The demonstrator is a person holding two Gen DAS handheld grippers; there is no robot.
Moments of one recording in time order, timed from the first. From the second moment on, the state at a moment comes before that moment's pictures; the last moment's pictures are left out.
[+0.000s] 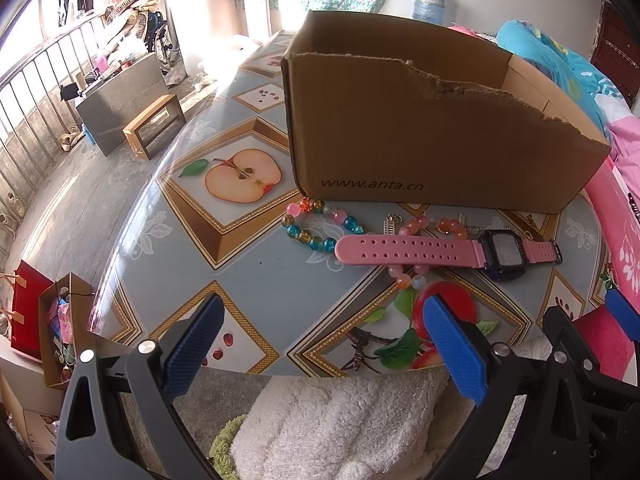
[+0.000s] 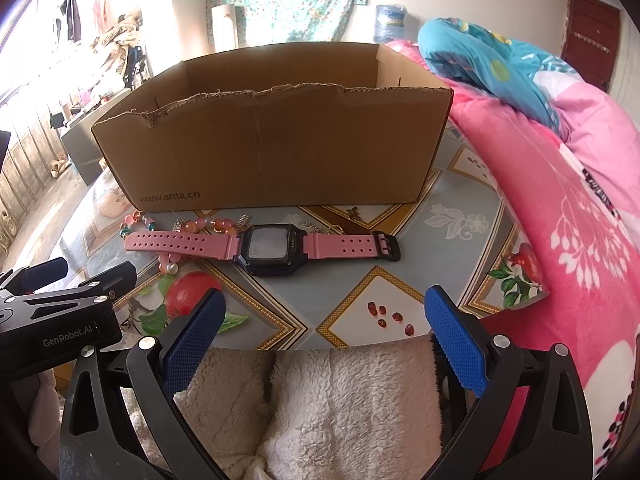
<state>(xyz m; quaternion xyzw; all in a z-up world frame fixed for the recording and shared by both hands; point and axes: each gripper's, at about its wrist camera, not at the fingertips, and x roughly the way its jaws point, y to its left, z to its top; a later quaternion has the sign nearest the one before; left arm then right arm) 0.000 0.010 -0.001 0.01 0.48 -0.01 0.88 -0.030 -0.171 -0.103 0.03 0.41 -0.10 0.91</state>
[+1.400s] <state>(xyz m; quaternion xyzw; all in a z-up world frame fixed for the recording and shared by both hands) 0.011 0.027 -0.010 0.00 0.48 -0.03 0.88 -0.011 -0.159 -0.105 0.00 0.42 -0.12 0.90</state>
